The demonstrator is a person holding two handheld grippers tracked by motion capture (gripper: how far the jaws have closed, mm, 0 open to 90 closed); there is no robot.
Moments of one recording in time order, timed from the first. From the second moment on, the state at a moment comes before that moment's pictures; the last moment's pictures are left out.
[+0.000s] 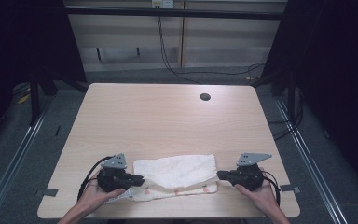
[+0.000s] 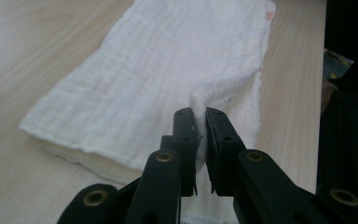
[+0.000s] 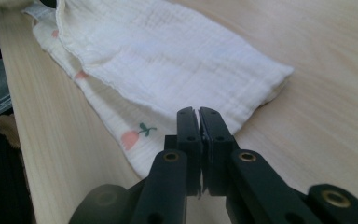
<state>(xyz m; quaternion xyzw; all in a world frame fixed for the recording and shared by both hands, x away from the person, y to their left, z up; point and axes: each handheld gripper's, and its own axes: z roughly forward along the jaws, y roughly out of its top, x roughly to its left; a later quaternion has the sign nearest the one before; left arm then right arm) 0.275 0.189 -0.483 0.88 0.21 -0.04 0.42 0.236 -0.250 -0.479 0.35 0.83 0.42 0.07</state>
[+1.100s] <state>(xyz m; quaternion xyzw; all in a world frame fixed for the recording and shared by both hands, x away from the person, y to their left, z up) 0.297 0.190 -0.497 0.89 0.24 -0.02 0.39 0.249 -0.229 -0.484 0.35 0.84 0.42 0.06</state>
